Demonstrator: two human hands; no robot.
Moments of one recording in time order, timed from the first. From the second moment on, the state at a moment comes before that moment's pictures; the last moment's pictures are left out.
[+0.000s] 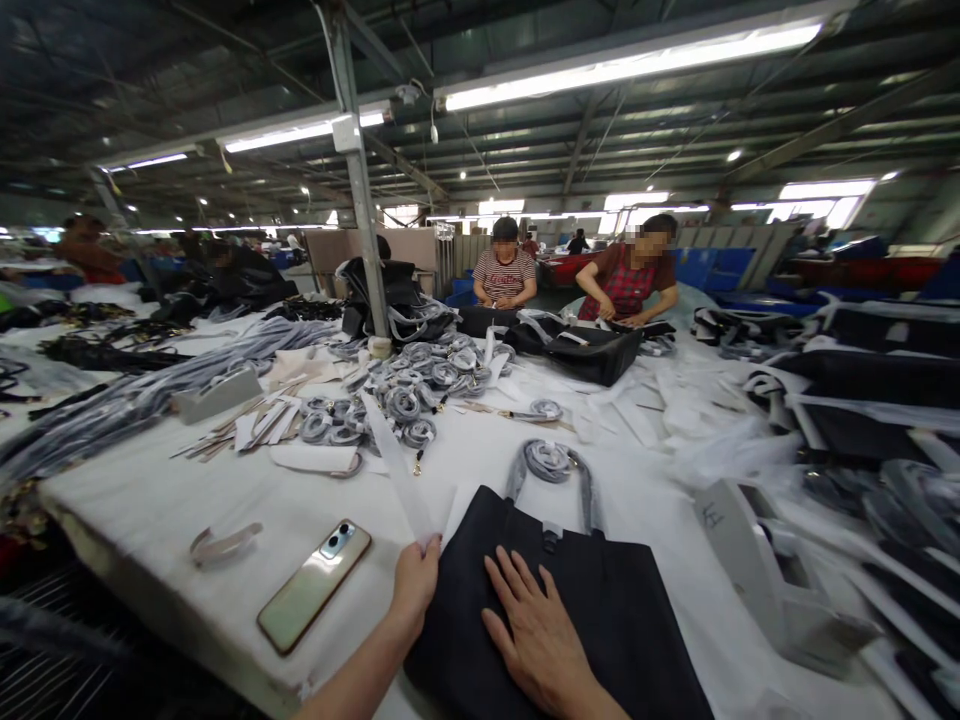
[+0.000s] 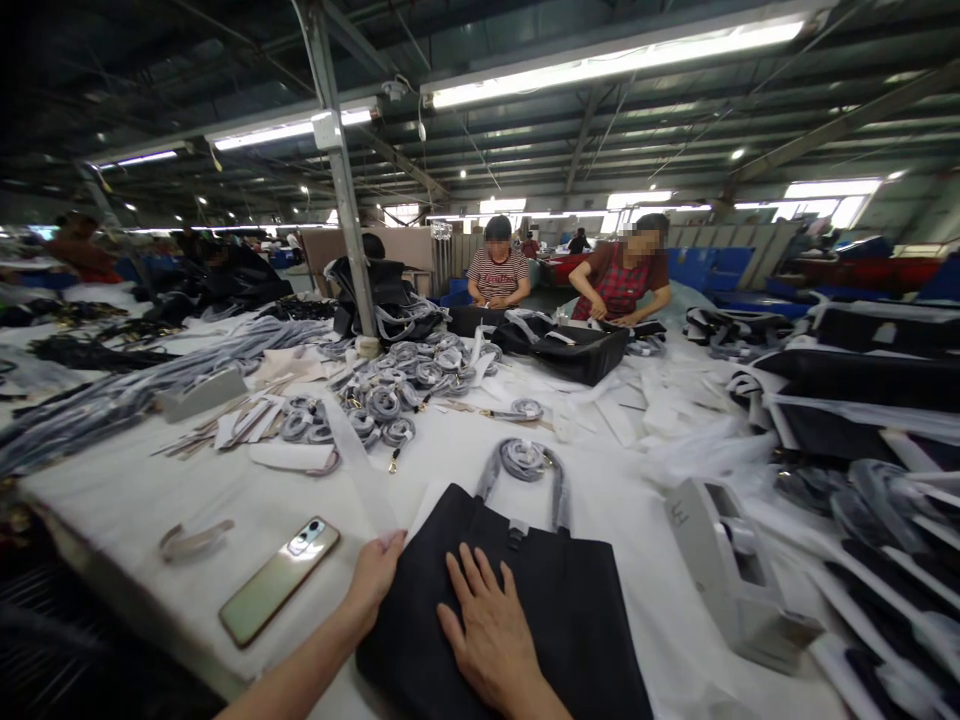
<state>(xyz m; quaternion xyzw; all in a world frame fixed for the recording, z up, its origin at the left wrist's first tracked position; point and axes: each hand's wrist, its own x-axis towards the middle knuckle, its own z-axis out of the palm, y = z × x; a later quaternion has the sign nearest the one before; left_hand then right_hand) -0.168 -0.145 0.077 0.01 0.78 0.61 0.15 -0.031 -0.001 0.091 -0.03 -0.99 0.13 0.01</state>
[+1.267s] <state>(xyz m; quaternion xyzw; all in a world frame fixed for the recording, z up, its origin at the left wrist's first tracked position) -0.104 -0.096 0.052 0.49 0.84 0.21 -0.07 -0.018 -0.002 0.084 0.01 -0.99 0.11 0.06</state>
